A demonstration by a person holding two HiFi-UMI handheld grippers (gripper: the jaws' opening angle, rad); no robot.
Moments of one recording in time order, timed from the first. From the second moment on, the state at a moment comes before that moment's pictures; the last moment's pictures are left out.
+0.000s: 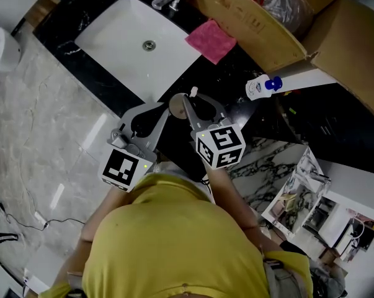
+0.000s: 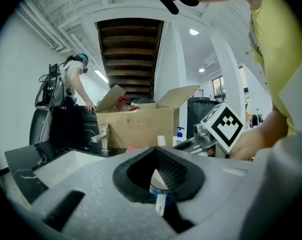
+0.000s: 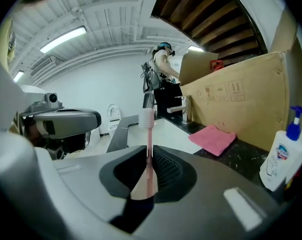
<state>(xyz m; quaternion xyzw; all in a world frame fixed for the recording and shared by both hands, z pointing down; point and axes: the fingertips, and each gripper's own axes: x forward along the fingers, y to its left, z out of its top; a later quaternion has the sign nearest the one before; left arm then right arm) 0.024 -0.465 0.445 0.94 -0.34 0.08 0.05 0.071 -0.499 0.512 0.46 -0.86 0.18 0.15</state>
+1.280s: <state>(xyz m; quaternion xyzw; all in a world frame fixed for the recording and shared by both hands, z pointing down) 0.029 -0.463 0.317 0.93 -0.36 -0.01 -0.04 0.152 -0.441 0.320 0.63 -0.77 -0.04 0.03</state>
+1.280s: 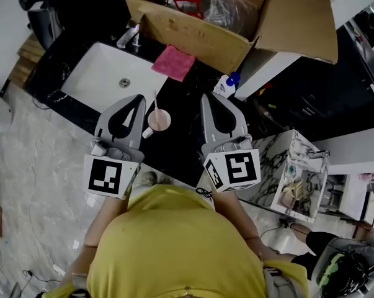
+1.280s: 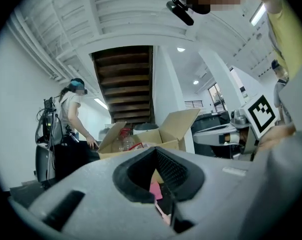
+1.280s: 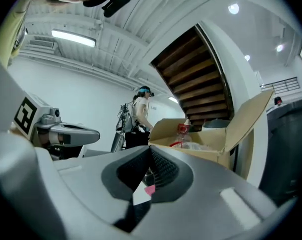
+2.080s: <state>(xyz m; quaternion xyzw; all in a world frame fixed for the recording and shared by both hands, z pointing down) 0.031 -0.439 0.288 0.92 -0.40 -0.01 -0.06 0.175 -0.409 0.282 0.64 -0.77 -0.07 0.00</state>
